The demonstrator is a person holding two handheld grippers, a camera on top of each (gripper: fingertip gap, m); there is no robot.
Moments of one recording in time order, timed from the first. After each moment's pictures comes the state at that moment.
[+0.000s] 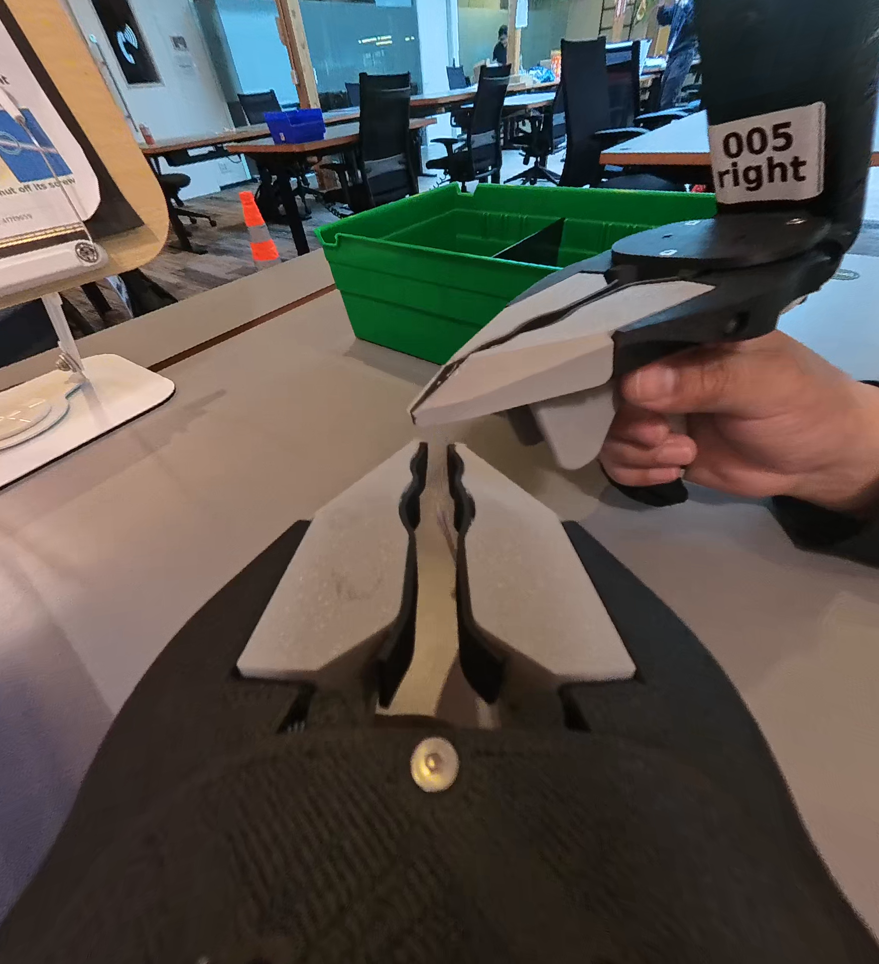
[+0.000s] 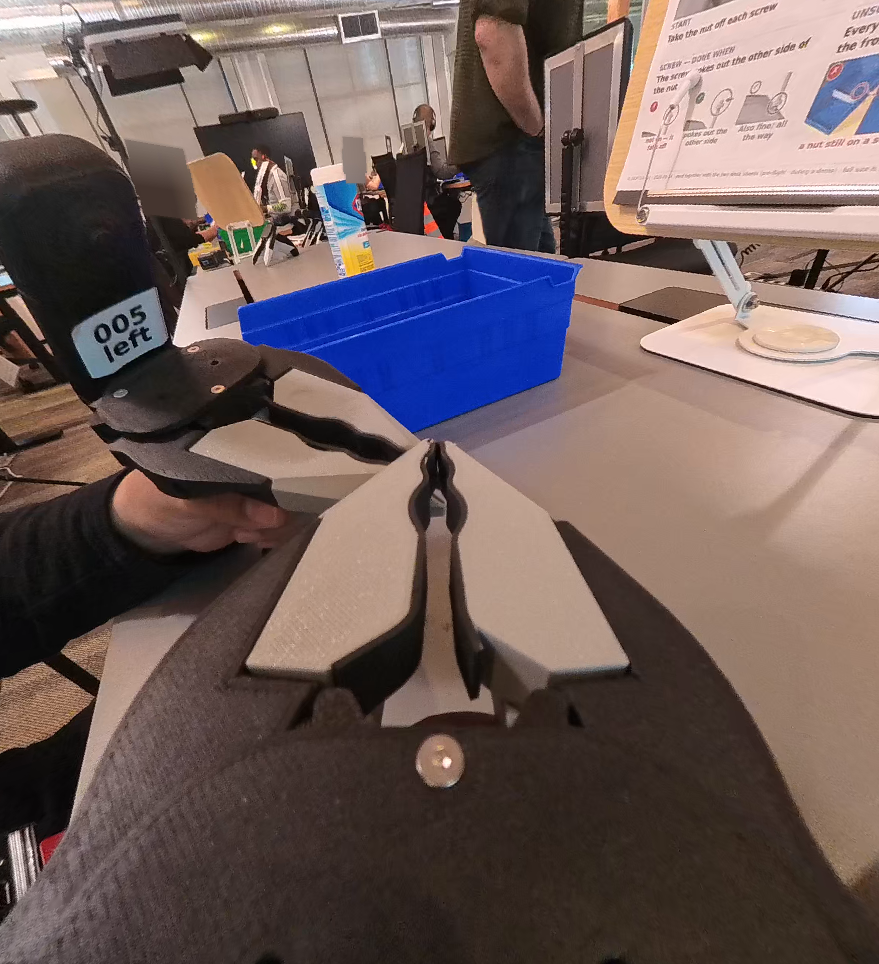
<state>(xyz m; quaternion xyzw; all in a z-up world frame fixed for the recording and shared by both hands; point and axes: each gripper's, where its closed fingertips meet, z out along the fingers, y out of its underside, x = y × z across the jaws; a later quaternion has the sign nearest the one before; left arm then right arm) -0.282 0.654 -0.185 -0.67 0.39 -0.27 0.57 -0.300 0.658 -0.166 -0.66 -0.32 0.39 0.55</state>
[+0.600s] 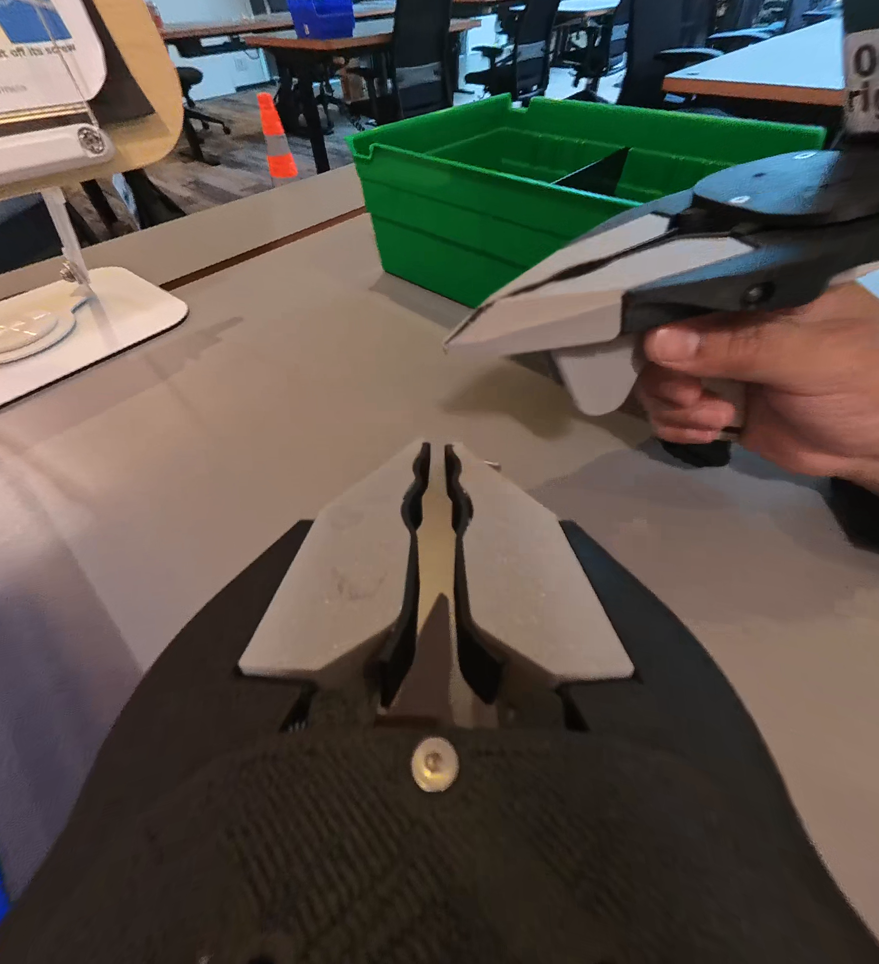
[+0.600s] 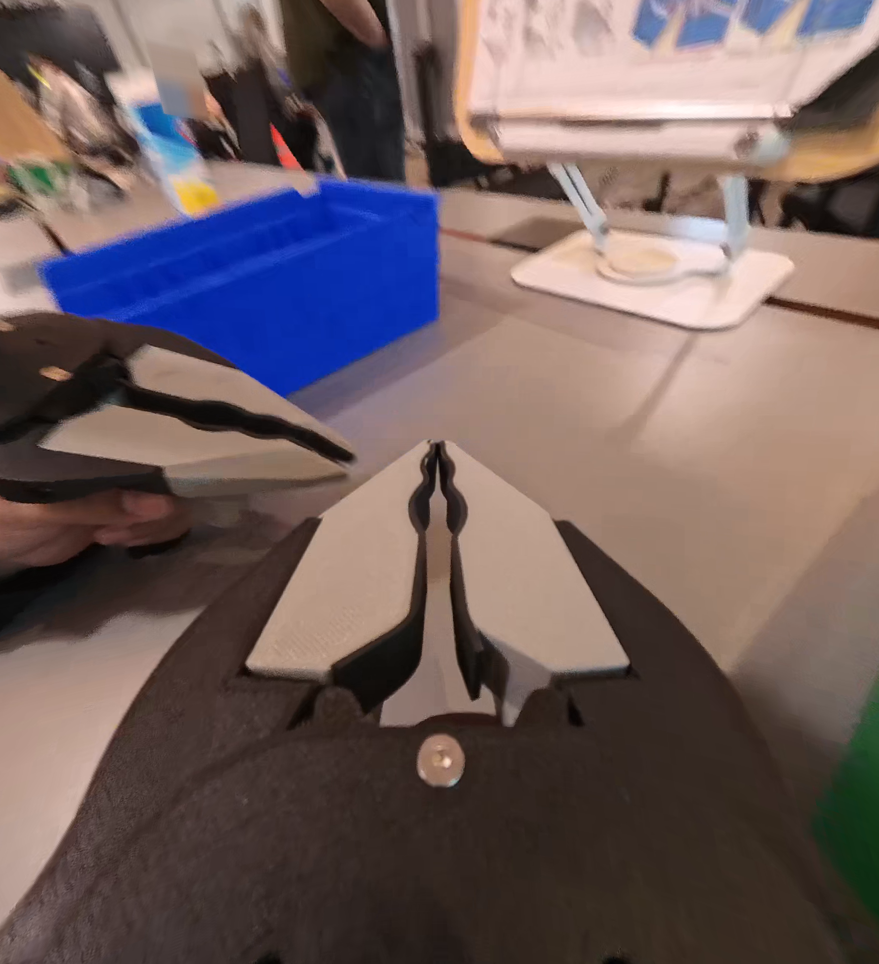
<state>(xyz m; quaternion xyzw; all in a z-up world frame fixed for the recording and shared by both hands) -0.292 0.669 -0.208 -0.72 0.36 -0.25 0.53 -0.267 0.694 -0.195 -0.74 -0.26 0.28 0.55</state>
